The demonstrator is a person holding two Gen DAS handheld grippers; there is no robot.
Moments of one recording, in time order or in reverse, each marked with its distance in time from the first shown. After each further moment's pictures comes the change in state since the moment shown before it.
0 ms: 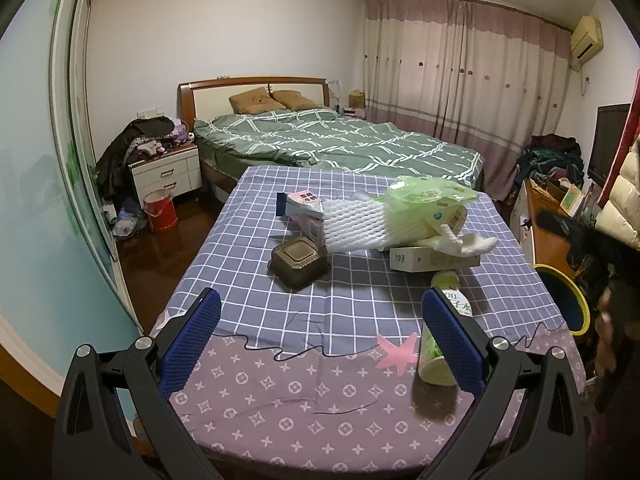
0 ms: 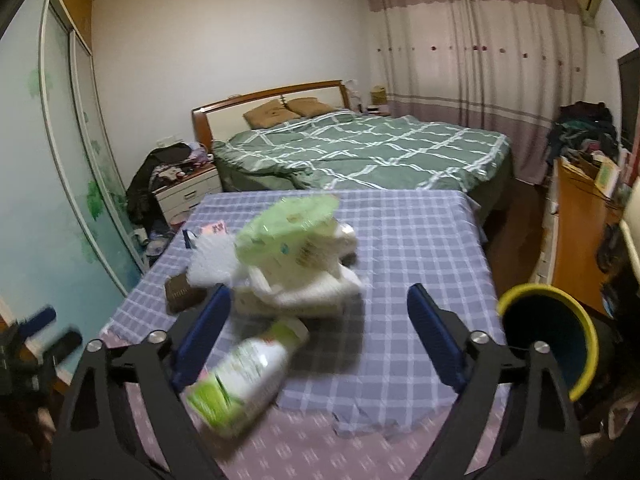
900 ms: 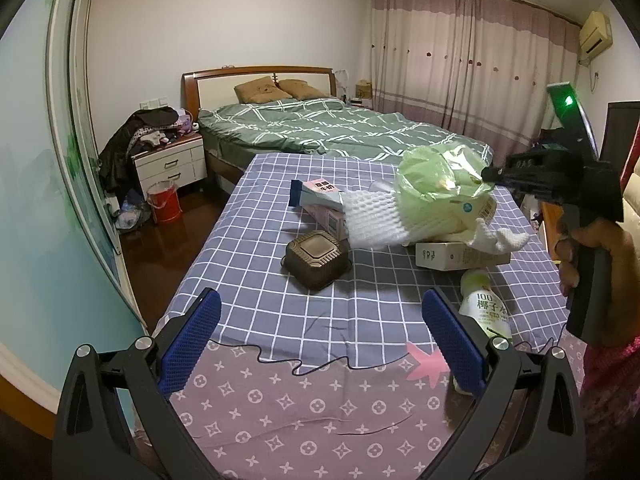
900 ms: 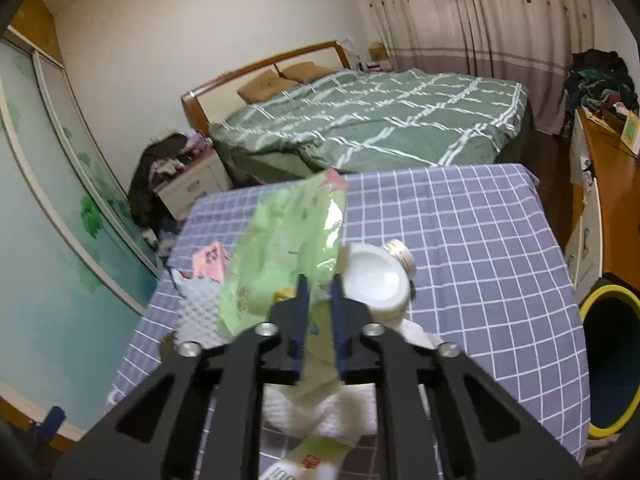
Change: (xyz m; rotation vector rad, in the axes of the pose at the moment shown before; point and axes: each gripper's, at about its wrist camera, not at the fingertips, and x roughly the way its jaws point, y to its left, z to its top) left arm 0.040 0.017 0.002 -0.002 0.035 0.022; right arm 0.113 0.011 0.054 0.134 0.112 0.065
